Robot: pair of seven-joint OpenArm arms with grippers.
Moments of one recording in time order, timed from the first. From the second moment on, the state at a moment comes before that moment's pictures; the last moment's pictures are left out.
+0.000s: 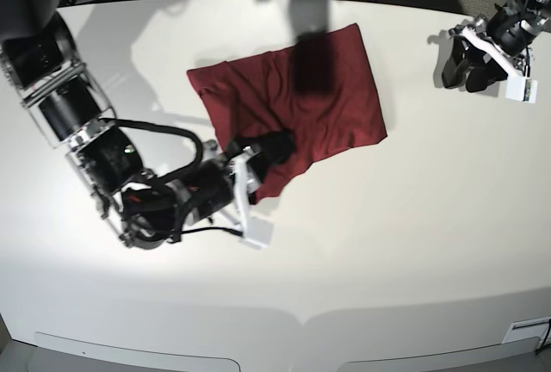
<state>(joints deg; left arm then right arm) 29.7 -13.3 -25.6 102.8 -40.6 -33.4 40.4 32.8 24.0 -40.3 75.7 85.1 26.3 -76.2</state>
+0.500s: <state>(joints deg) 29.7 -13.3 -25.6 102.8 -40.6 -33.4 40.4 29.1 9.6 -40.3 75.3 84.5 25.8 -74.1</state>
